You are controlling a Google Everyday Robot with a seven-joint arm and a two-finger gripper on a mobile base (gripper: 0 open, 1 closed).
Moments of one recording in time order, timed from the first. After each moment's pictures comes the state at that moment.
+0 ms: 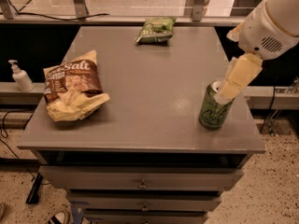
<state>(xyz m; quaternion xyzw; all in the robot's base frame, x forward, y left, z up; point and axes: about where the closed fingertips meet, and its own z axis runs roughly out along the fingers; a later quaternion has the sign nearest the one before) 0.507 -0.180 0.953 -0.57 0.78 0.03 0.24</state>
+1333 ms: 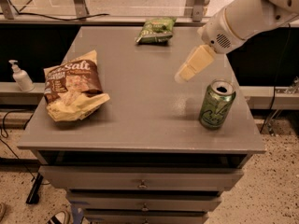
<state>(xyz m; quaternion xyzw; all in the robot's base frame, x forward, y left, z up) 0.597 -0.115 0.928 -0.52 0.78 0.11 0.33</state>
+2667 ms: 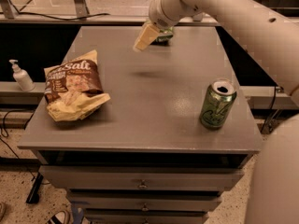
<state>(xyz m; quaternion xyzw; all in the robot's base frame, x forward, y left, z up) 0.771 -0.004 0.943 -0.58 0.67 -0.02 0.46</state>
